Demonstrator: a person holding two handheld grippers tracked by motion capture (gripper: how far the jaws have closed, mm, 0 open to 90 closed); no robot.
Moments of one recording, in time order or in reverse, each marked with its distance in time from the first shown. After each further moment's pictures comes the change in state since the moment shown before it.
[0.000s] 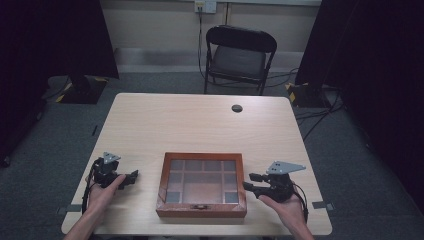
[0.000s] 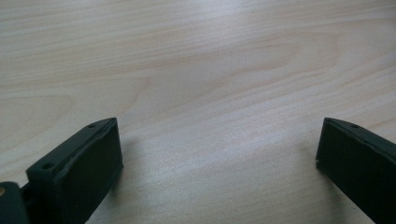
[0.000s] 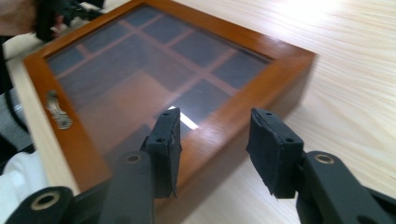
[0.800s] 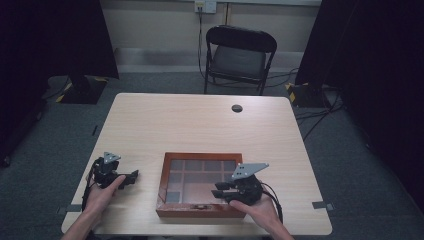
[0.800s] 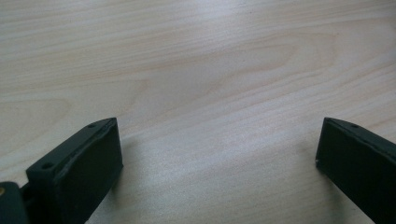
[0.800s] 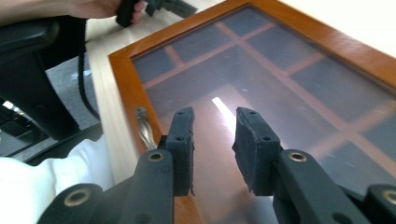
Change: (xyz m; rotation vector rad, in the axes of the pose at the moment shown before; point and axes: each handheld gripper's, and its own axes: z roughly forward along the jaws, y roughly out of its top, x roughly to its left) left arm 0.000 0.001 0.001 0.001 -0.010 0.005; right arm 0.054 0.029 0.051 0.061 0.228 -0.131
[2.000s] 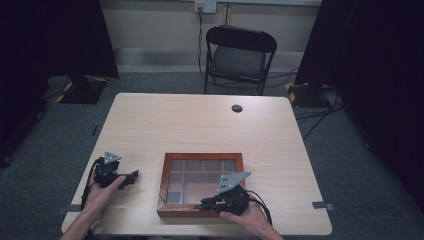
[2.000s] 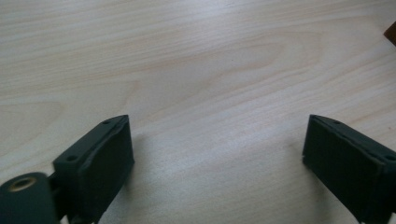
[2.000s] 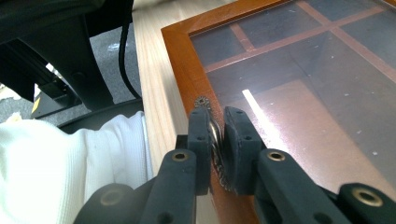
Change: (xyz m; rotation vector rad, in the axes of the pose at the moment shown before) left arm -0.002 0.002 -0.004 0.006 -0.025 0.019; right arm 0.023 -0.004 0.029 0.070 0.151 -0.108
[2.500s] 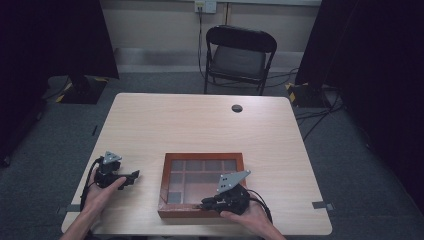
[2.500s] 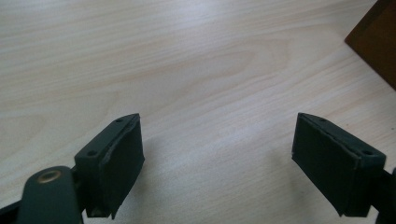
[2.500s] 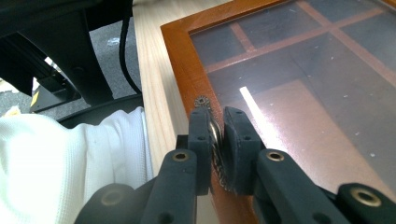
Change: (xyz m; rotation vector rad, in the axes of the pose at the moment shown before) left arm -0.003 0.004 -0.008 -0.018 -0.066 0.035; right arm 0.000 0.003 -0.003 0.016 0.001 -0.017
